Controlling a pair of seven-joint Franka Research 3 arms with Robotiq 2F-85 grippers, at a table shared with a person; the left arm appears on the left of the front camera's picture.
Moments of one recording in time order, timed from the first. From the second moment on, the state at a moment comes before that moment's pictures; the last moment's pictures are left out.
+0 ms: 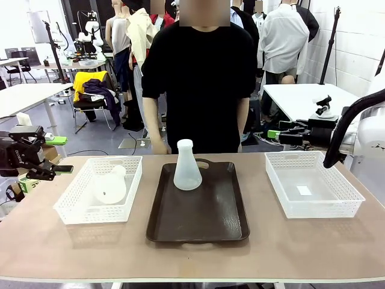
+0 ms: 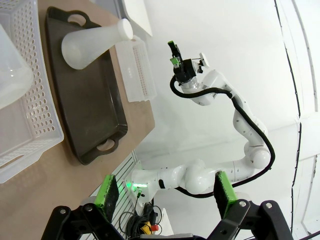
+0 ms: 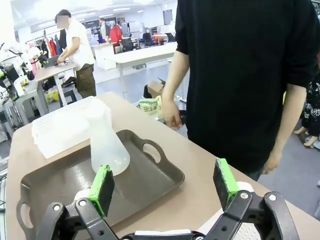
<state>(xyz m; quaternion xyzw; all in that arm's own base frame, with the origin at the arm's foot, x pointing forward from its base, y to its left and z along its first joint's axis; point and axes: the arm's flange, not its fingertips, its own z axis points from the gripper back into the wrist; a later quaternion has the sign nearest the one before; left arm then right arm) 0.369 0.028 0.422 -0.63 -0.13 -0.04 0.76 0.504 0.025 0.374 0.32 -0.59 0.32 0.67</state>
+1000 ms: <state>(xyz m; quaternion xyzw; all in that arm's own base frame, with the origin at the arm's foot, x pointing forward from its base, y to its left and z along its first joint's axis) 0.369 0.028 0.422 -0.63 -0.13 -0.04 0.76 0.504 0.024 0.373 0.32 -0.59 0.32 0.67</state>
